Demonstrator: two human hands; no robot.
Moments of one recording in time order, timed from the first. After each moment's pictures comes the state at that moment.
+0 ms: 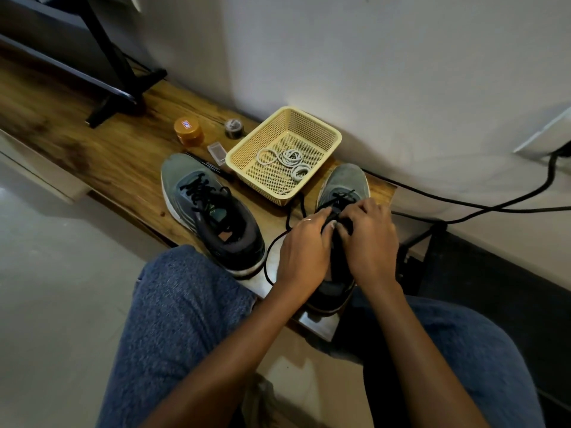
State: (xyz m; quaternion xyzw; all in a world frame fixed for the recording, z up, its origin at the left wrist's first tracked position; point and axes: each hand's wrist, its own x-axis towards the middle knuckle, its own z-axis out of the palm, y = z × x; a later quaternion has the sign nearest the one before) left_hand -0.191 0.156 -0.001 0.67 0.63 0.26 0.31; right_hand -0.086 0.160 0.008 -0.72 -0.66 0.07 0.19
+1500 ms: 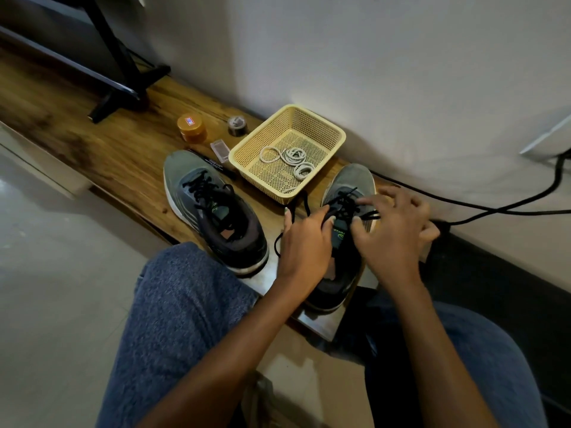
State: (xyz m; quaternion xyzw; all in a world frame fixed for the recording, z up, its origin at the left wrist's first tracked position) left_hand -0.193 0.154 0.024 0.62 0.66 0.22 0.35; right_hand -0.075 0.157 0.030 -0.76 -0.61 0.08 0.23
